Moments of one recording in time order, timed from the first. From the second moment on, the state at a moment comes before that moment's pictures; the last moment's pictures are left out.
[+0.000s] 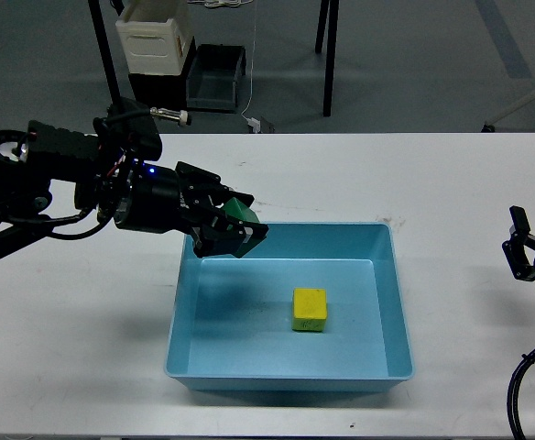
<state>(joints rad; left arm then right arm) -1.04 0.67 -0.32 -1.46 1.91 -0.40 -0.49 -0.12 -0.02 1.65 1.48 -0.90 0.25 0.20</state>
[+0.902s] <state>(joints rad) -1.10 0.44 -0.05 -1.32 2.18 -0.43 -0.49 -0.12 -0.02 1.65 1.48 -0.90 0.25 0.20</state>
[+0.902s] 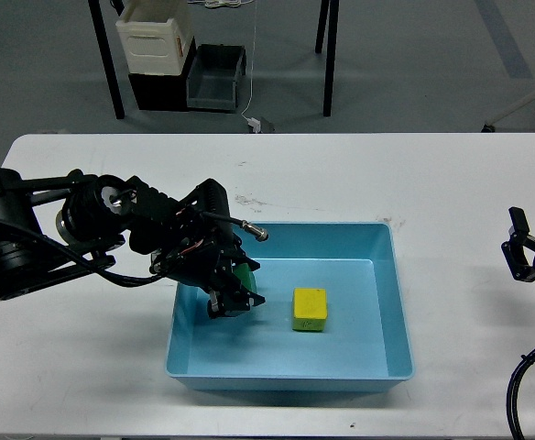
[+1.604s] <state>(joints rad) -0.99 0.56 -0.27 -1.42 1.49 -0.42 -0.49 -0.09 -0.01 1.58 1.49 -0.89 0.26 0.22</state>
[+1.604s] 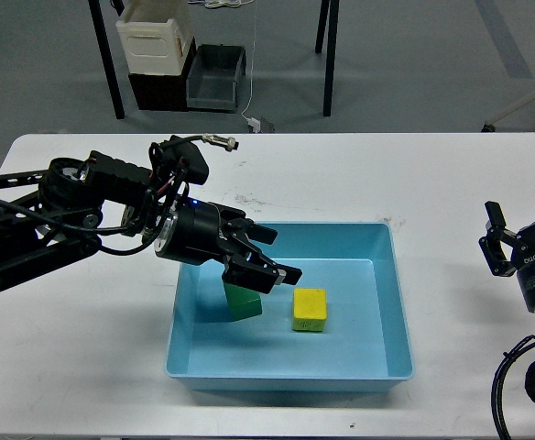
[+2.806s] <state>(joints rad) -0.25 0.57 -0.84 -1.44 -0.53 -0.33 -0.49 -0.03 0.00 1.54 1.50 -0.28 0.26 0.21</state>
